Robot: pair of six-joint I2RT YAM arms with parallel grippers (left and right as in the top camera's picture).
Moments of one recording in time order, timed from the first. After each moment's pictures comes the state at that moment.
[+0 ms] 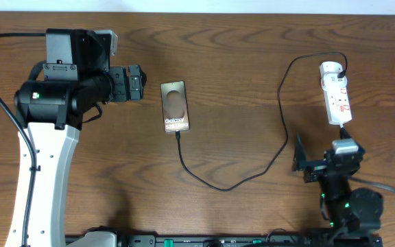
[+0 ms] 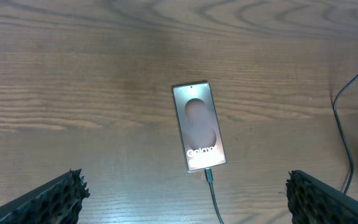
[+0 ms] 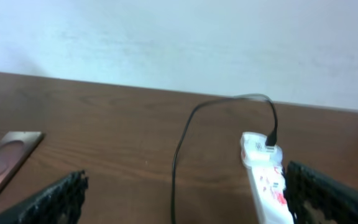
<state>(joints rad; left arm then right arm) -0.05 1.39 1.56 -1.07 0.19 -0.09 0.01 0.20 0.30 -0.21 -0.11 -0.08</state>
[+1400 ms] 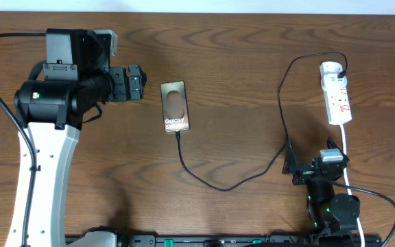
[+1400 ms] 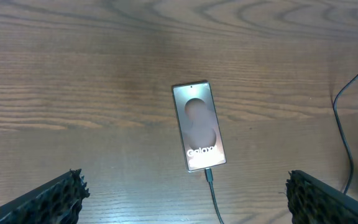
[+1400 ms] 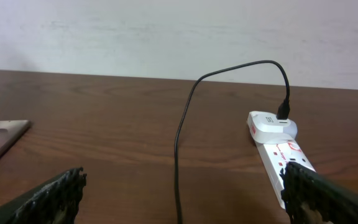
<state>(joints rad) -0.05 1.39 1.56 -1.07 0.19 -0.09 0.09 0.01 0.01 -0.07 -0.01 -0.01</state>
